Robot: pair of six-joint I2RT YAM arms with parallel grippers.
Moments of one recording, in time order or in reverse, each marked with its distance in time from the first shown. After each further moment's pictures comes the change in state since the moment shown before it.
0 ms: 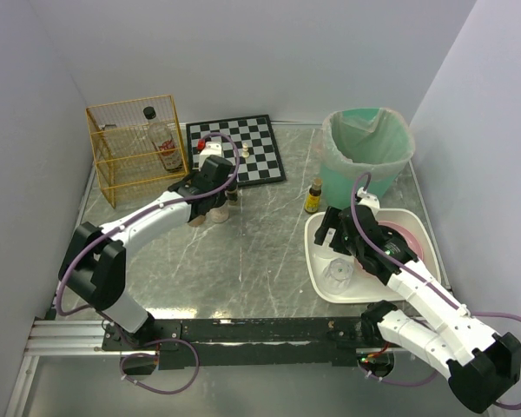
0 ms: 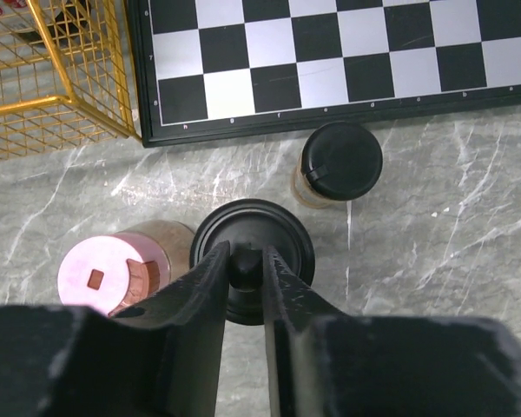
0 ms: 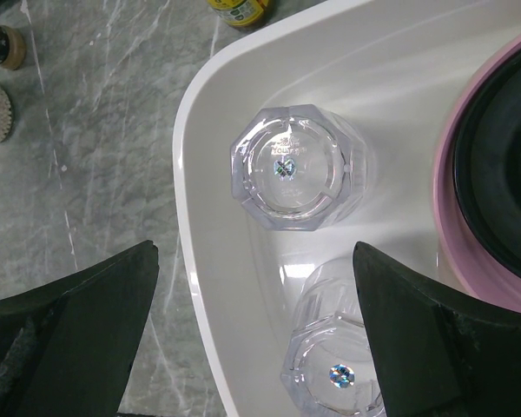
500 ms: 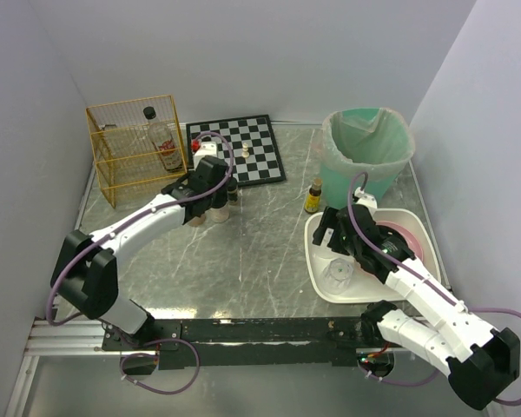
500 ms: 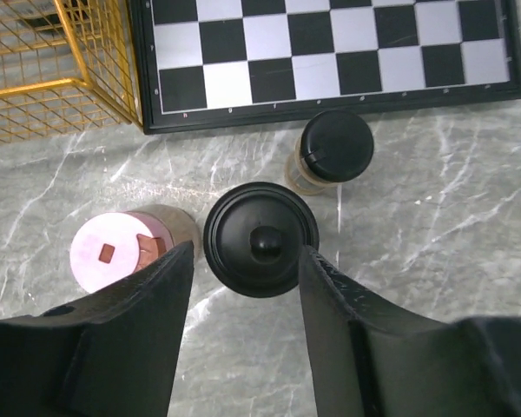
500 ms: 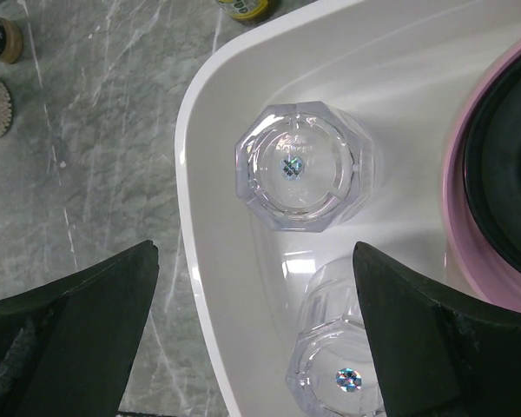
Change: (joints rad) left arm 0.000 -0.071 -0.015 -0.039 0.027 -0.036; right arm 0.012 0.024 0.000 0.011 -0.003 0.006
